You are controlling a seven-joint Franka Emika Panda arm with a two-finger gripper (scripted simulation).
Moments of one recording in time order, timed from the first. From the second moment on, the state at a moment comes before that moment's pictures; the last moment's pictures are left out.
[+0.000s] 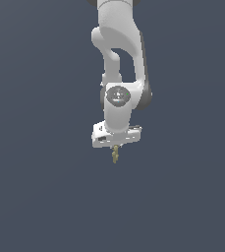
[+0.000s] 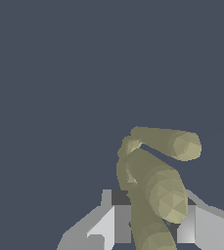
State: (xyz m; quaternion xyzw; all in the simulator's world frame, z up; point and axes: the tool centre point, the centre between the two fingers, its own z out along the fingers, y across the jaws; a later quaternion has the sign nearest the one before) arm 0.013 0.017 0.096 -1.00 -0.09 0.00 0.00
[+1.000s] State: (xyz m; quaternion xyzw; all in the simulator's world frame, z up) arm 0.010 0.016 0.138 -1.00 -0.09 0.00 0.00
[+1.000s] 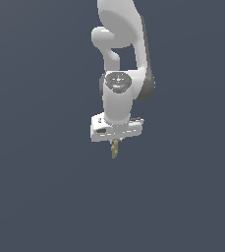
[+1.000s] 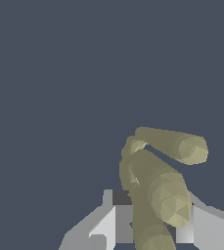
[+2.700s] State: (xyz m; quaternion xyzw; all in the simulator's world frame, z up) arm -0.004 0.009 0.486 -1.00 -0.09 0.00 0.00
